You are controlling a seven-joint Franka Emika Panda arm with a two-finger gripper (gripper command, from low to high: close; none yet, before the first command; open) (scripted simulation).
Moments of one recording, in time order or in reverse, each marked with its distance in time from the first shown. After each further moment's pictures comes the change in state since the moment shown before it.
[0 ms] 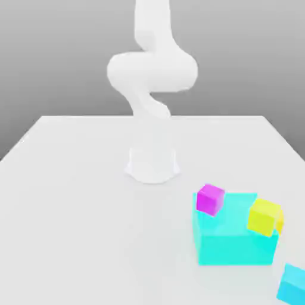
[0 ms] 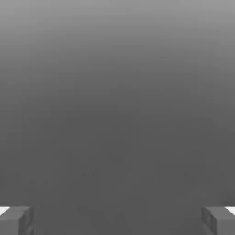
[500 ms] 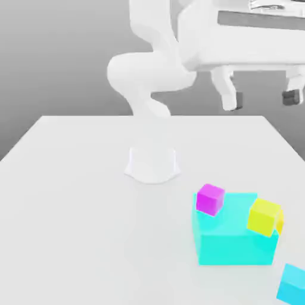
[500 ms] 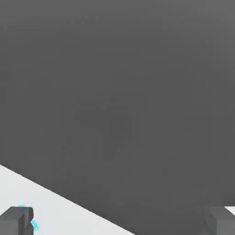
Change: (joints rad) arm 0.176 0.550 0.074 0.030 0.027 0.148 -0.255
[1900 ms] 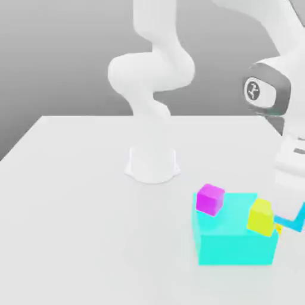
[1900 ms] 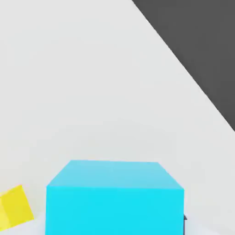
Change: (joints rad) arm 0.163 0.136 0.113 -0.188 0.017 -0.041 -0.066
